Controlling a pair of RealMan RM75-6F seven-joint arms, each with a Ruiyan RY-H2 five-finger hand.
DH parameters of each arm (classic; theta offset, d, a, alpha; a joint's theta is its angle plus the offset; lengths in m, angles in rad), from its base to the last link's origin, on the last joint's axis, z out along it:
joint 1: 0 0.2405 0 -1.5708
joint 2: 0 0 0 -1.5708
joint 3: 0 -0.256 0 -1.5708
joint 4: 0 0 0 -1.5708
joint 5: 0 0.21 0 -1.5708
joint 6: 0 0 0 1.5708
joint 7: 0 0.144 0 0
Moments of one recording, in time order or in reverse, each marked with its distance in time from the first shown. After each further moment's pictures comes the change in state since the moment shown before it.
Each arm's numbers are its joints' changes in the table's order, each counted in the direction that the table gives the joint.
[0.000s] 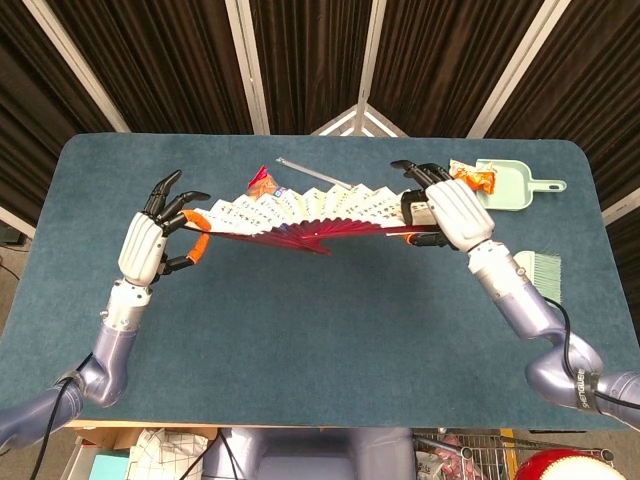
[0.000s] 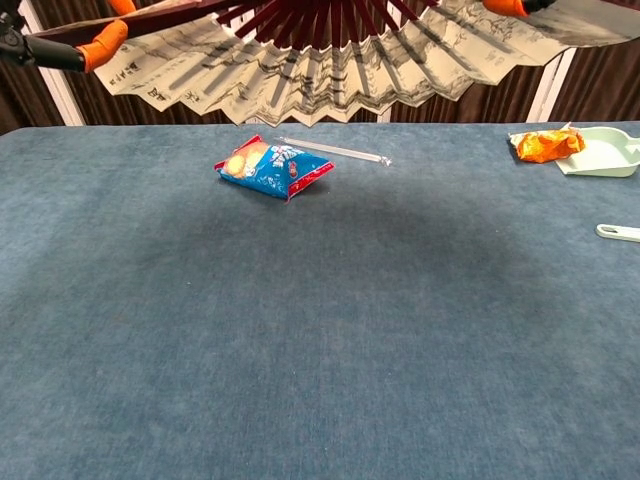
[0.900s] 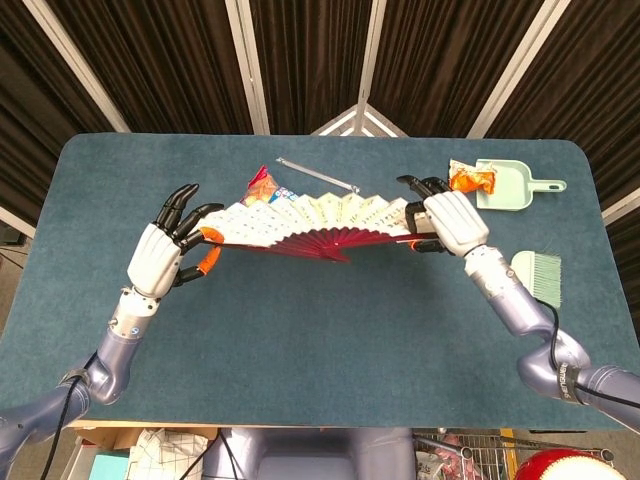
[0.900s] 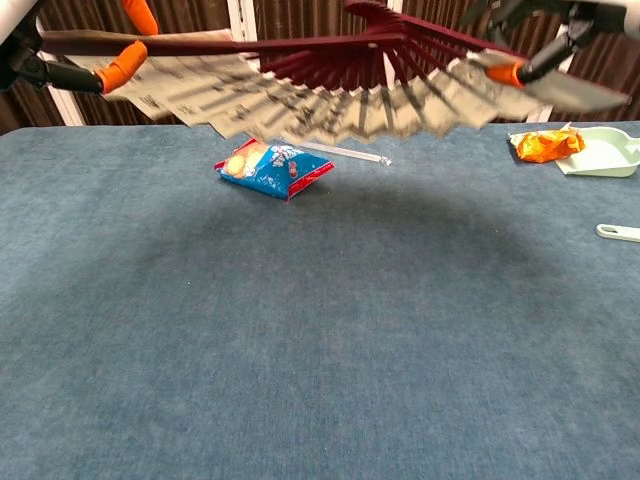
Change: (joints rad) left arm -0.025 -0.063 -0.067 -0.141 0.070 0.111 0.100; right arm 0.009 -0.118 0.071 -0.179 -0.021 -0.052 -0.053
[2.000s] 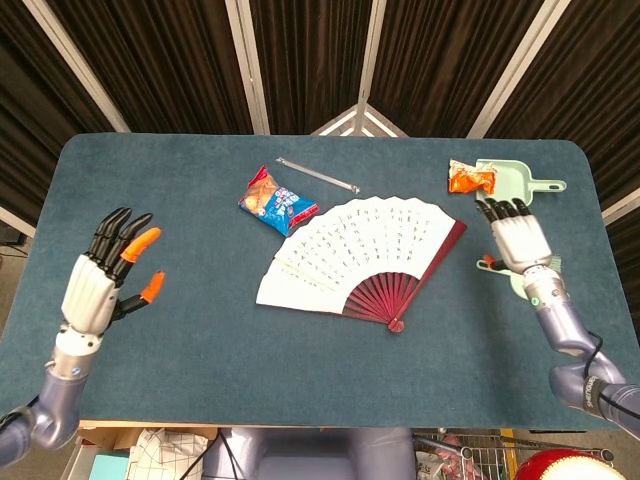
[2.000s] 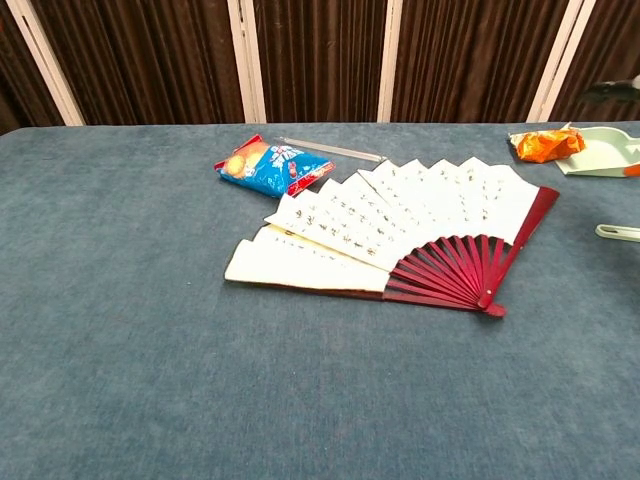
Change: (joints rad) left arm 0.199 0.242 -0.093 0.319 0.031 0.154 0.116; right arm -0.127 -0.048 0.103 -0.219 0.198 -0.055 -0.359
